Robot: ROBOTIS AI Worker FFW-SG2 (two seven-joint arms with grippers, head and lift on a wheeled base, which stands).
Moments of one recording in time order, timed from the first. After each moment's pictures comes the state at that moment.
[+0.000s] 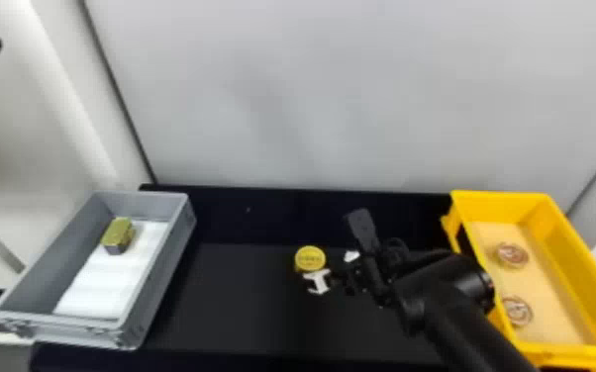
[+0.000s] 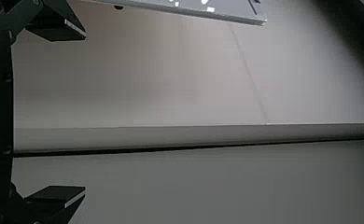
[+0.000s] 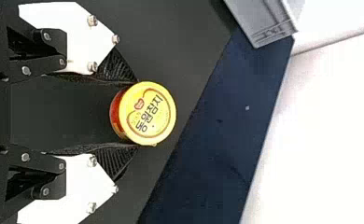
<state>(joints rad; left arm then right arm) -0.09 0.12 0.34 -2.34 0.03 0.55 0.20 -0.46 0.00 0.41 -0.92 -0.01 0.56 0.36</state>
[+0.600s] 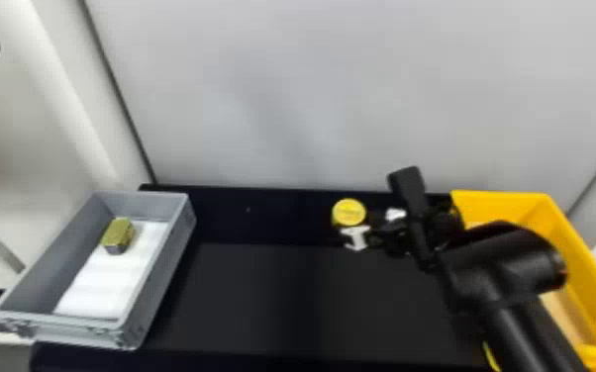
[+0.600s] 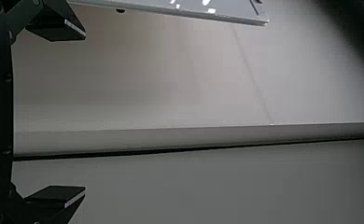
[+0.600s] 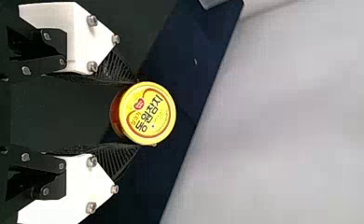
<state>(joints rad) -0.09 0.13 0.35 -2.35 0.03 0.57 0.20 -0.33 -0.08 0.22 -1.41 0.13 0.76 0.38</state>
